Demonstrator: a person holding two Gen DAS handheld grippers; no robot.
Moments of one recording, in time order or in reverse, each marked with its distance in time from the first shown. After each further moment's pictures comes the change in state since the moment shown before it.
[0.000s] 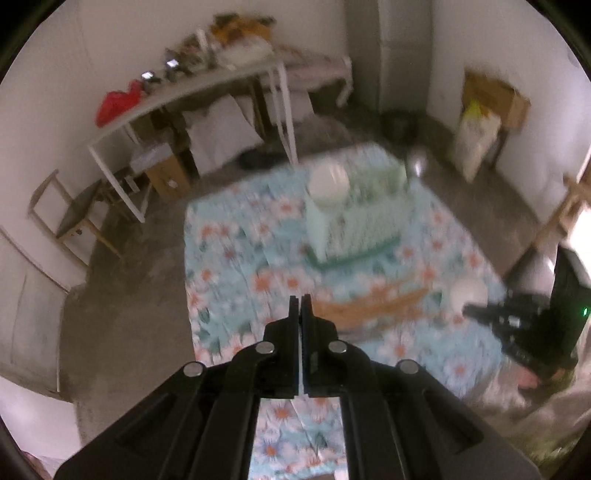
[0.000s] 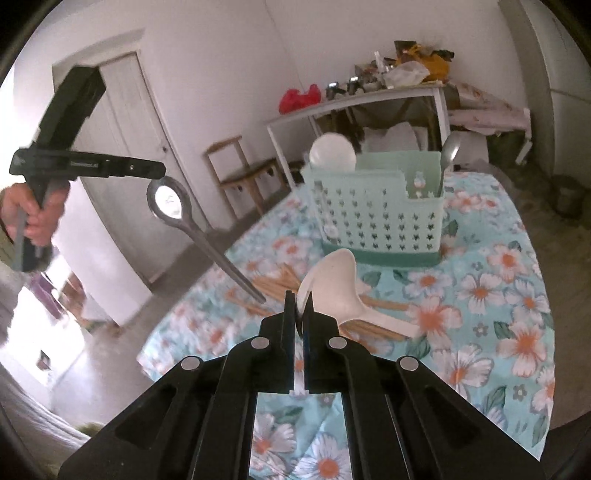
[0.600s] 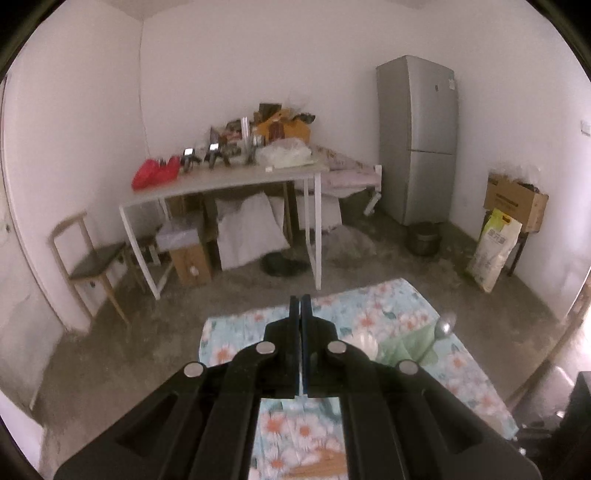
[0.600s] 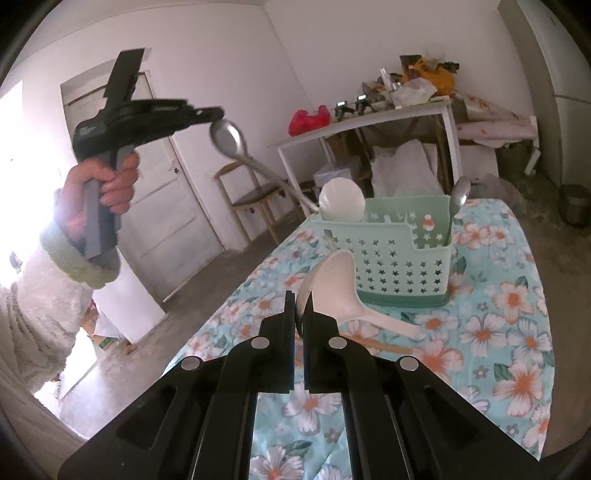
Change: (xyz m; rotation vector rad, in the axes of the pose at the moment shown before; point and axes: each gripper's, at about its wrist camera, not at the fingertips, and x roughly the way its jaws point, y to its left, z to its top) left arm 0.006 0.012 0.096 -0.101 -0.394 0.075; right arm -0.006 -0.001 0.034 0.004 -0.063 0.043
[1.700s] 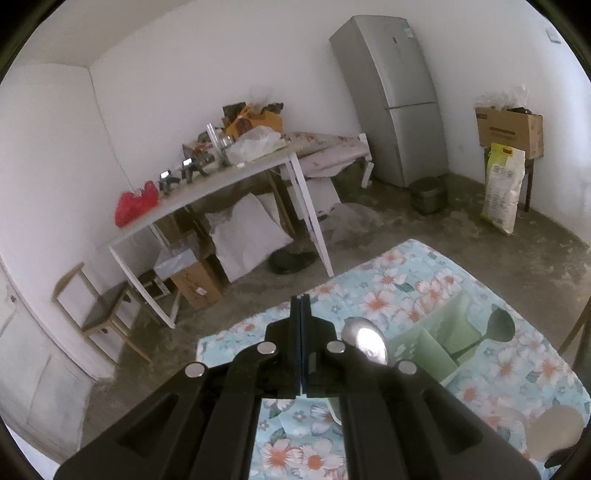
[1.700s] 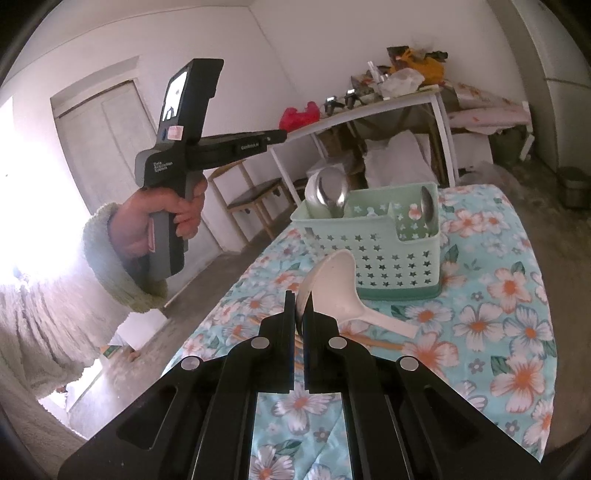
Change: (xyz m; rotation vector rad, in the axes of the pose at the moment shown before) left arm 0.105 -0.067 -0.036 0.236 0.041 0.042; right arm 0.002 -0.018 -0.001 0.048 0.010 -0.007
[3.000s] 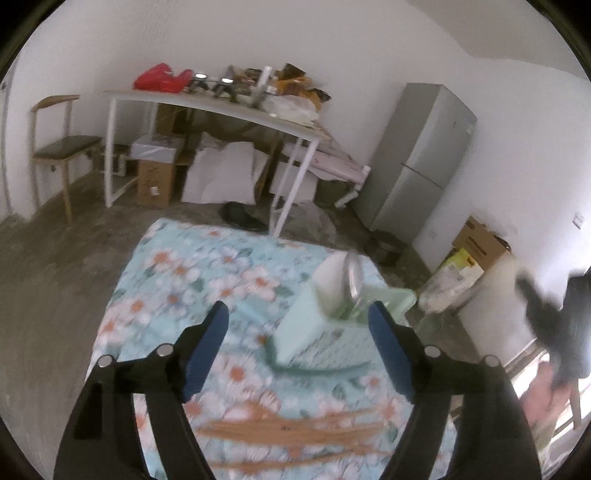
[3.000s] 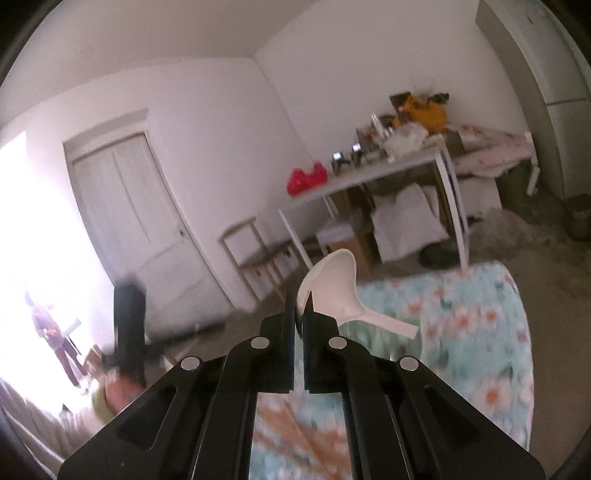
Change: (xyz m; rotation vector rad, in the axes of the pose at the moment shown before) left arm -0.058 0.080 -0.115 -0.625 0.035 -0.271; right arm -0.018 -0.037 0.114 0.032 -0.226 0.090
